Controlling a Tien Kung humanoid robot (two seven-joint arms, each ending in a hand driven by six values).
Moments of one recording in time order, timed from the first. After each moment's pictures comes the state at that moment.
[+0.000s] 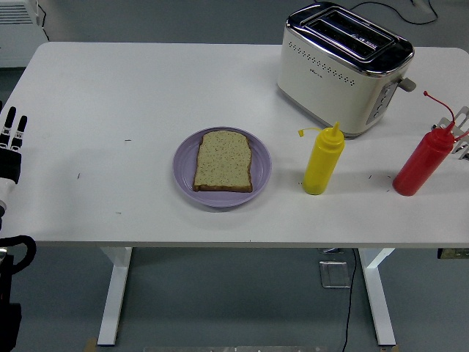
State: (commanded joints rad) left arm -0.09 0.02 -1.83 -1.39 0.43 0.07 -0.02; right arm 0.00 -0.24 1.72 1.42 0.01 -0.12 0.39
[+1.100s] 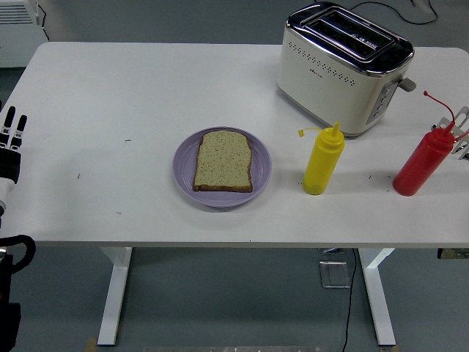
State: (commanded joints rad) left arm -0.09 0.02 -1.83 -1.40 0.43 0.07 -0.02; right arm 0.00 -0.24 1.71 1.42 0.01 -0.12 0.38
